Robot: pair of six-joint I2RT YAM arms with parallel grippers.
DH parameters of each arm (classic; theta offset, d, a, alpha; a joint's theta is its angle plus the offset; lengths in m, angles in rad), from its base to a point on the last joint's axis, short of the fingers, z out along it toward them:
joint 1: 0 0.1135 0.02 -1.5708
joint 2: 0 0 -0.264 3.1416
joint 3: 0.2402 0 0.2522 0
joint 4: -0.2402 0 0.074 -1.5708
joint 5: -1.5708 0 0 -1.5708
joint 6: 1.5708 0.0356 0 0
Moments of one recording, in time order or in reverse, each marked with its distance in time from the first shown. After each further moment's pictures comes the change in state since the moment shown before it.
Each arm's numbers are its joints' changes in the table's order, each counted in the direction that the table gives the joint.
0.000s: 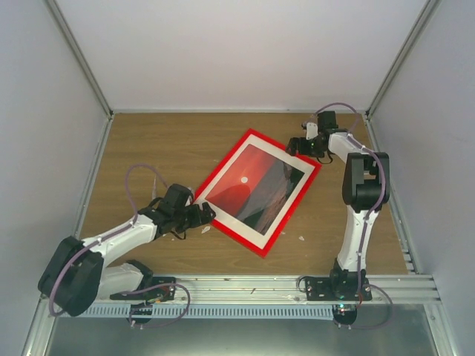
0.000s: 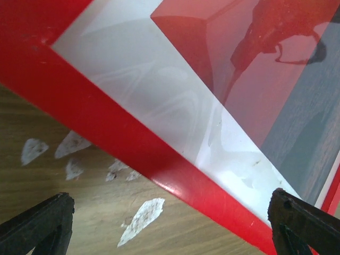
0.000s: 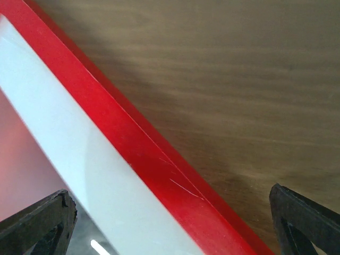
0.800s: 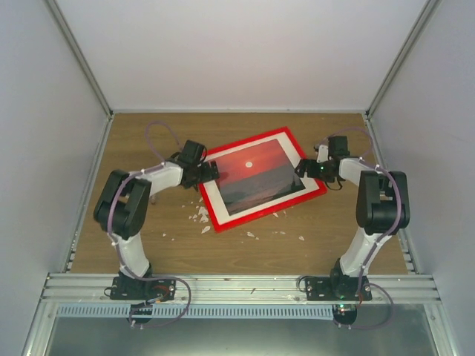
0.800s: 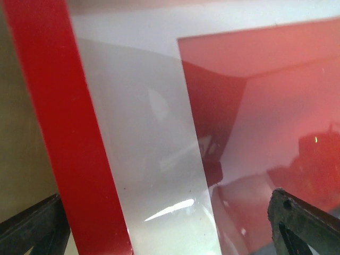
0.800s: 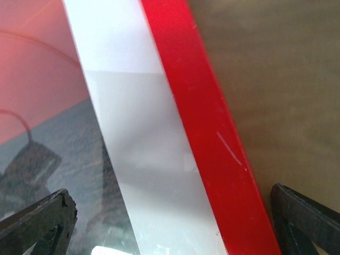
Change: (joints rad) left arm 0.122 0.623 0.539 0.030 0.135 0.153; right arm -0.043 -0.259 -0.468 0.177 -0.027 0.074
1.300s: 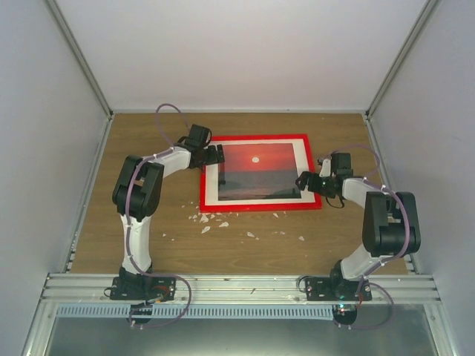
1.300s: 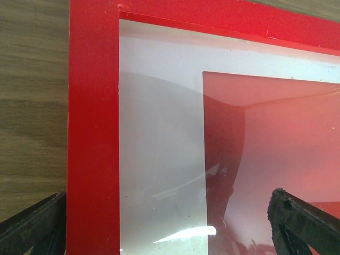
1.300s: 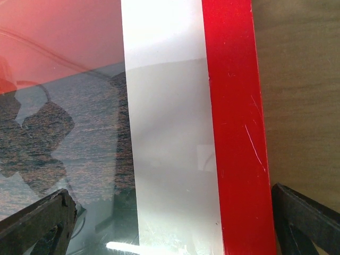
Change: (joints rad) left arm 0.040 0.306 0.387 0.007 0.020 0.153; right arm 0.003 -0.245 -0.325 0.142 0.005 0.124
